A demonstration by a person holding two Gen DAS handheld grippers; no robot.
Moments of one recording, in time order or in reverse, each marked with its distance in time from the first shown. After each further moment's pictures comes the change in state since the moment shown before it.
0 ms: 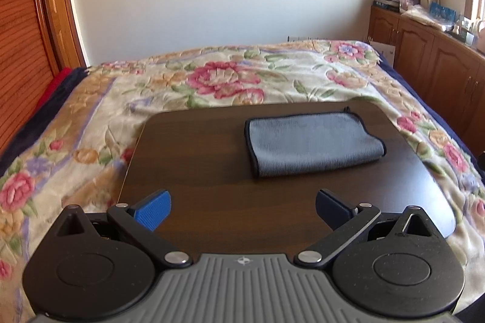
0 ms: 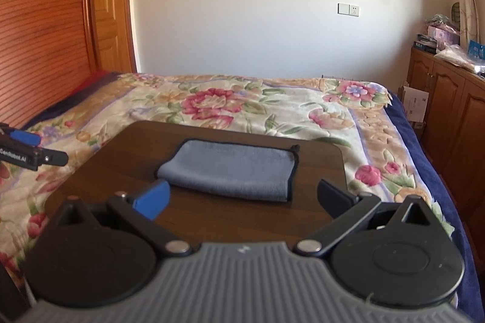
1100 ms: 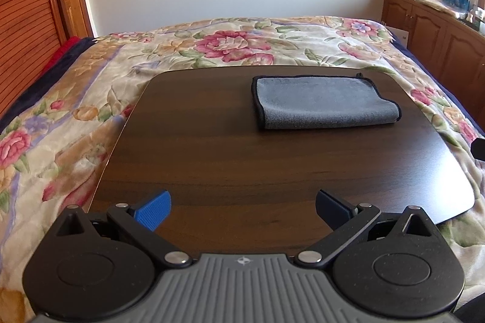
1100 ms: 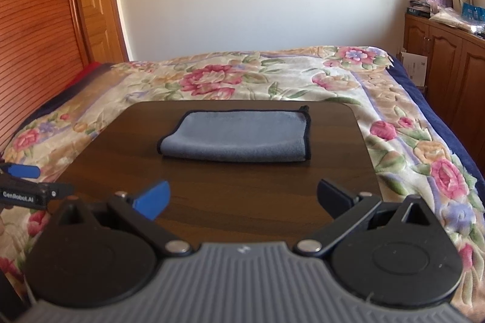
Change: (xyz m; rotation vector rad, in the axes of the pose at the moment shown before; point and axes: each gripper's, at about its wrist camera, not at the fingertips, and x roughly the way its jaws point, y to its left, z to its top) left arm 0.029 -0.008 -0.060 -0.036 0.051 0.046; right arm 0.022 0.021 -0.042 0.100 0.057 -0.004
